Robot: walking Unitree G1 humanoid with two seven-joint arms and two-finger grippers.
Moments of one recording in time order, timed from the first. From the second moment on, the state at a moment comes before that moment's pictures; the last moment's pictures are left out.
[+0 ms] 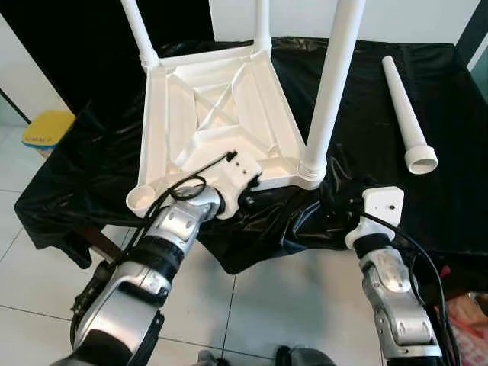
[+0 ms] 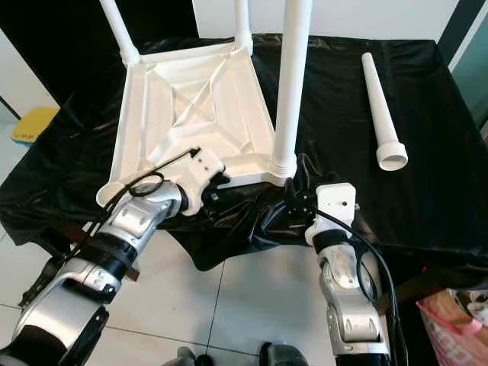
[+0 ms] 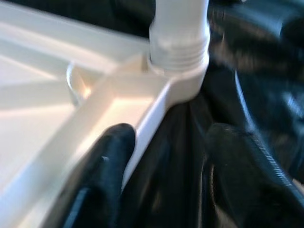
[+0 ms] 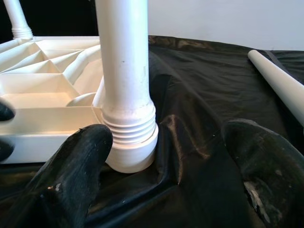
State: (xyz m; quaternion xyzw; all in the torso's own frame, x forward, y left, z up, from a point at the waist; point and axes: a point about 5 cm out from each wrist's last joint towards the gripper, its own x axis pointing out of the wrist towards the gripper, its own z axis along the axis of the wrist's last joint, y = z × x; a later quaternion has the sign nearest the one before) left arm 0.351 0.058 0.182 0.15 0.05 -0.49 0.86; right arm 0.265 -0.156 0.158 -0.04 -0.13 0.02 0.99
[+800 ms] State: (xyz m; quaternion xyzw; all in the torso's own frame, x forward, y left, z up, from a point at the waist) left arm 0.377 0.081 0.159 0.24 0.12 -0.41 0.87; right arm 0.267 -0.158 0.160 -0.04 -0.13 0.01 0.99
